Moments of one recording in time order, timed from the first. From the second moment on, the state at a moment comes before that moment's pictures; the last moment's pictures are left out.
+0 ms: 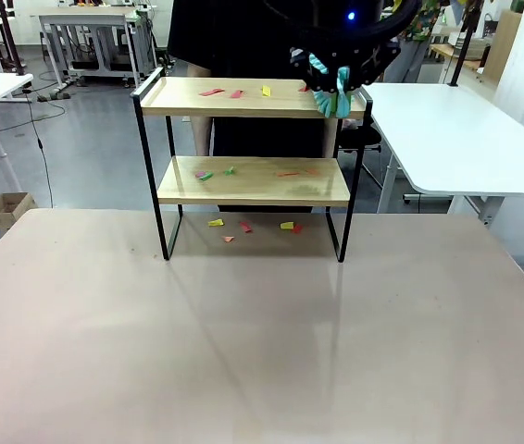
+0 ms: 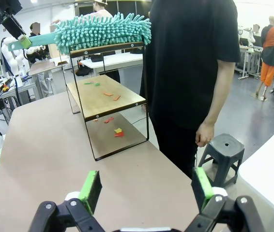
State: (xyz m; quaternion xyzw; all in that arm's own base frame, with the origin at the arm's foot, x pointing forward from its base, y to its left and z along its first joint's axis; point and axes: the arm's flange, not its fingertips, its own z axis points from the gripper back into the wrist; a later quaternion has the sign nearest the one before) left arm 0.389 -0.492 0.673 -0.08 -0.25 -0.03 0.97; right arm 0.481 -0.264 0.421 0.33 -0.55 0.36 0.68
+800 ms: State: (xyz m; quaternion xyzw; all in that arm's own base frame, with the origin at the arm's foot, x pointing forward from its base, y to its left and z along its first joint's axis) left arm 0.407 -0.371 0.675 0.00 -0.22 0.00 0.97; right arm 0.482 -0.264 0.421 0.33 -0.55 0.36 0.68
